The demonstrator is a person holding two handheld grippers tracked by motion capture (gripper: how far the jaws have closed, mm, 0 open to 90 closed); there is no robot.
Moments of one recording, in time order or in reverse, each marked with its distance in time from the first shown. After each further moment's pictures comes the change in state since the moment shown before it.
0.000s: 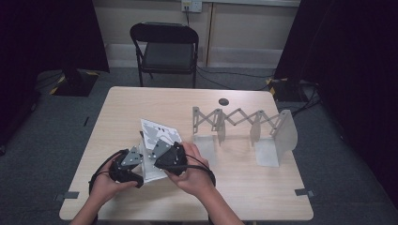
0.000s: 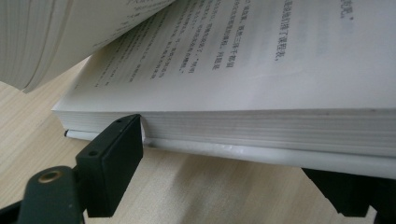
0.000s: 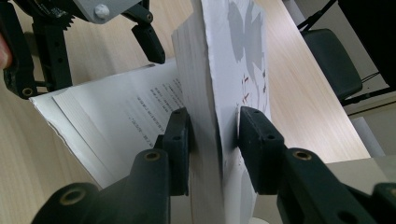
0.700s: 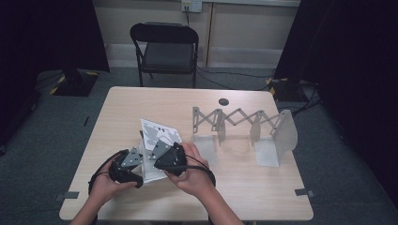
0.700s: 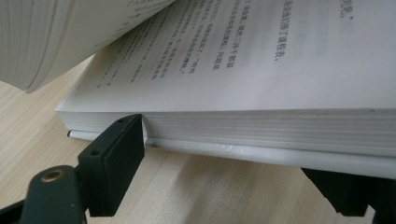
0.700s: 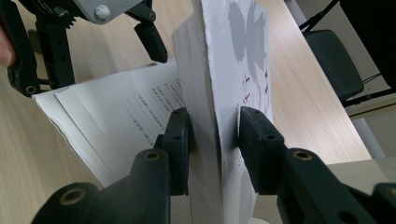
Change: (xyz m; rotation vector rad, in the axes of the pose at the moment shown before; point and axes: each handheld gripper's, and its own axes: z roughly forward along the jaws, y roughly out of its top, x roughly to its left) left arm -0.001 0.000 0.000 0.016 0.015 0.039; right arm 0.001 0.000 0.000 -0.002 0.002 -0.001
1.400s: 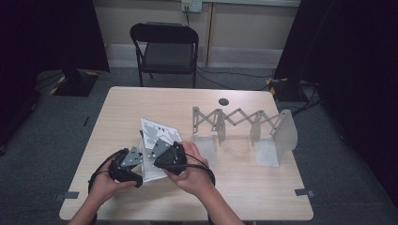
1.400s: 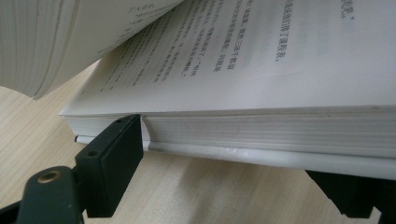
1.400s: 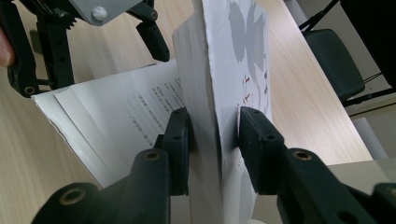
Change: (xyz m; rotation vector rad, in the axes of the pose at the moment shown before) left arm 0.003 0.001 -0.001 0.001 0.004 0.015; right arm -0.002 0.002 0.000 0.001 0.003 -0.001
